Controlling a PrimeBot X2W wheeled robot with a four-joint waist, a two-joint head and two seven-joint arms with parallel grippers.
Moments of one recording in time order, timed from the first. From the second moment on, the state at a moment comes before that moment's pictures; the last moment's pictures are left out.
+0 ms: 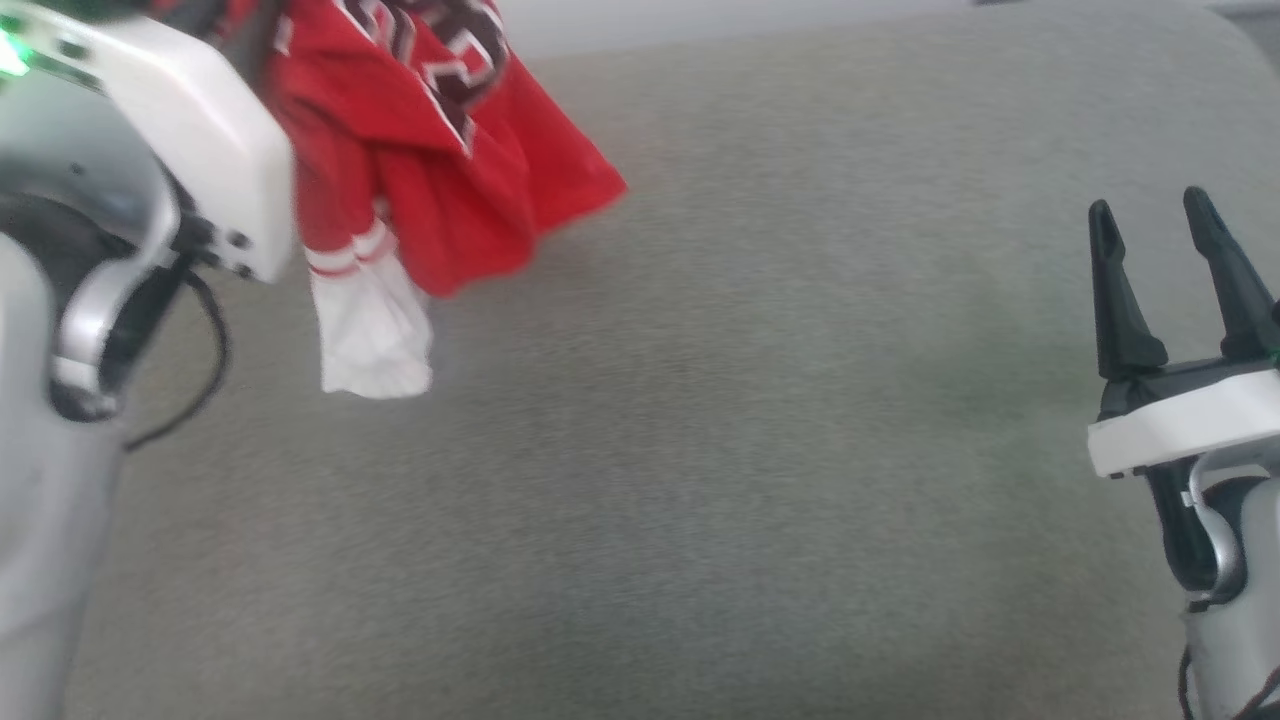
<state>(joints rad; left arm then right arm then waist) -0.82 0.52 -0.20 -0.12 -0.43 -0.04 0.65 -0.34 -0.24 -0.04 0.09 0.28 0.13 -0.14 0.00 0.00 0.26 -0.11</state>
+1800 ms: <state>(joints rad) -0.43 0.46 -0.34 0.29 -0.54 -0.04 0.07 -0.27 -0.22 0.01 0.29 0.28 0.13 -0.22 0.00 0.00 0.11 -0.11</state>
